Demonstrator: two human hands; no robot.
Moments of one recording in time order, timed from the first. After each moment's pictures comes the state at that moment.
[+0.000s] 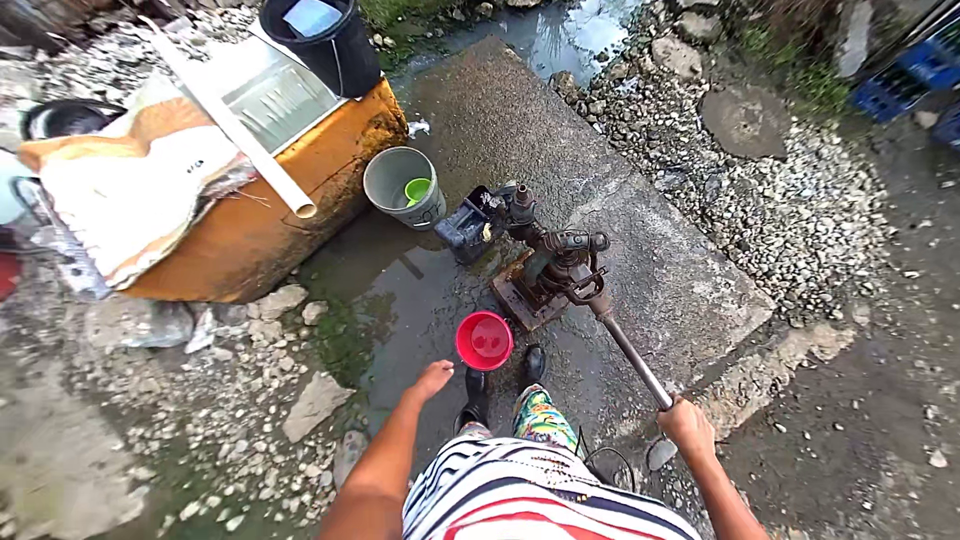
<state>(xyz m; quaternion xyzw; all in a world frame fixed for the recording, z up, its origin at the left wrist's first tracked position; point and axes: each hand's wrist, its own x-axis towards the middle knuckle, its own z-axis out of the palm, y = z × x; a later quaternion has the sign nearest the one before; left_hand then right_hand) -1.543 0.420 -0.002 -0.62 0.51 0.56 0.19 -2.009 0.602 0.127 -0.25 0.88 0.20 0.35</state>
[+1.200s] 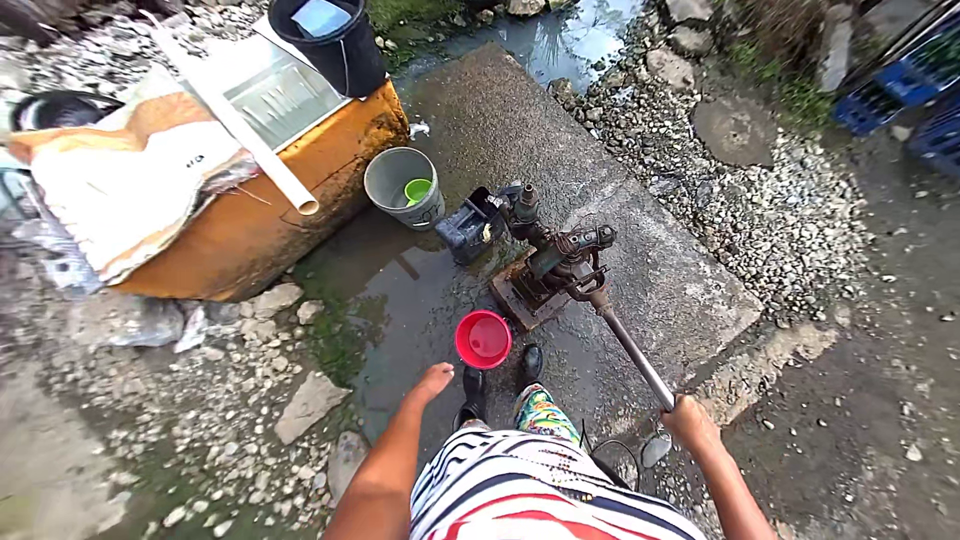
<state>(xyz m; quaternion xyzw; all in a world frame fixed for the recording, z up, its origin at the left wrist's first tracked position) -1.536 0.437 -0.003 -0.64 0.48 0.58 0.19 -1.989 0.590 0.179 -0.26 0.87 0.21 0.37</state>
